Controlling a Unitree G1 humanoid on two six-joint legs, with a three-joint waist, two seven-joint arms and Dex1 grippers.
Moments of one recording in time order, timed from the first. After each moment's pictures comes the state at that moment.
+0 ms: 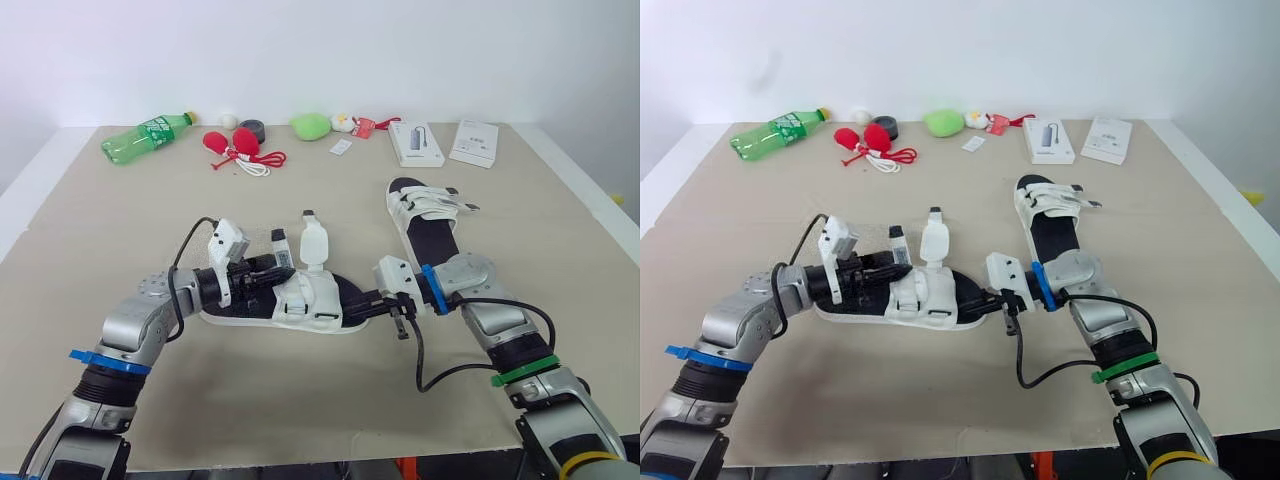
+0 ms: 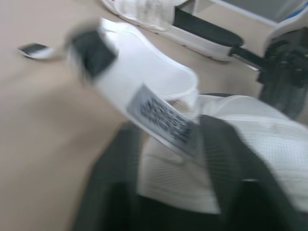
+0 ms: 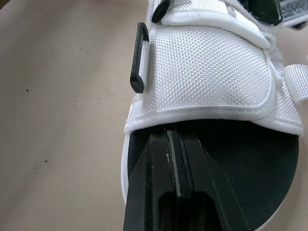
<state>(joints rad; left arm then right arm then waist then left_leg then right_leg) -0.46 0.53 -0.10 0.01 -0.51 0.46 -0.82 -0.61 -0.57 0.28 0.26 0.17 0.00 1.44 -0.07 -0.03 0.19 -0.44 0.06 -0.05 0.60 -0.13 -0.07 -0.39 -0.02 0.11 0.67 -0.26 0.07</state>
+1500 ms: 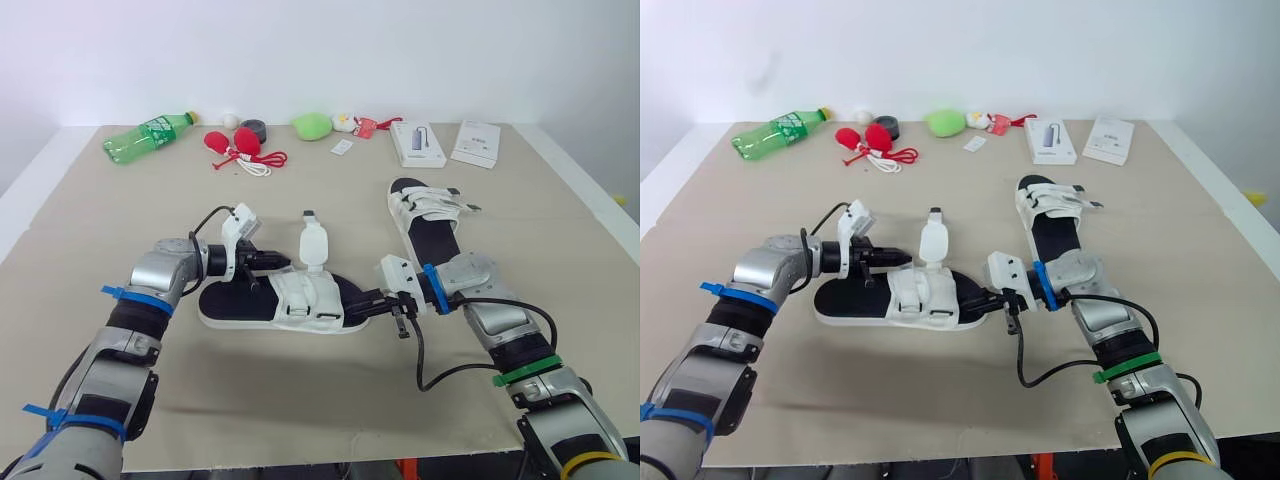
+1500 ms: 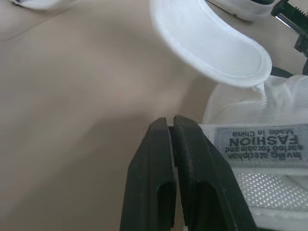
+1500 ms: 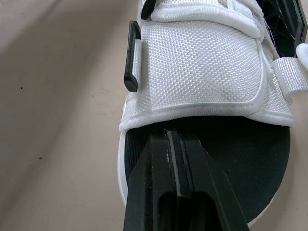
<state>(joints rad) -0.80 0.46 -0.16 0.52 -0.34 0.56 -1.07 -0.61 -0.57 0.28 0.26 0.17 0.00 1.42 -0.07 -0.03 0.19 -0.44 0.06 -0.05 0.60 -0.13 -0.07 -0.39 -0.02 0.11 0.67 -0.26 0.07</state>
